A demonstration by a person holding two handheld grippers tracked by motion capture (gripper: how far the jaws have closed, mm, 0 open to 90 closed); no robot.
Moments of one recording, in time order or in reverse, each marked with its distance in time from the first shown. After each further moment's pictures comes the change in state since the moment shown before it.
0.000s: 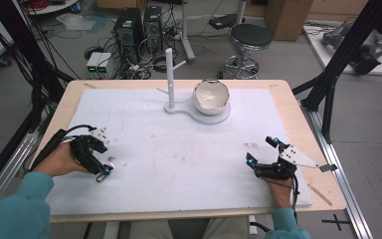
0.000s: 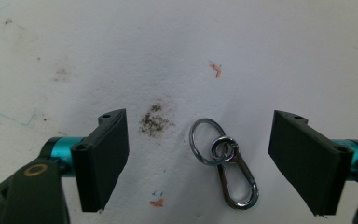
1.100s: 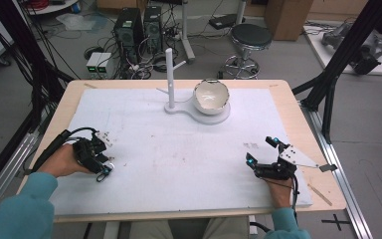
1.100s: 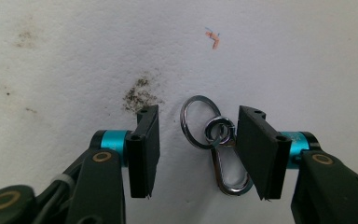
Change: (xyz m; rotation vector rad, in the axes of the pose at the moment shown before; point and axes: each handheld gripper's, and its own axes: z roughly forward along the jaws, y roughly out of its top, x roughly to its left) left arm 0.001 0.000 0.011 0.112 -0.042 -0.044; right arm 0.000 0.000 0.000 -0.001 -0.002 -0.003
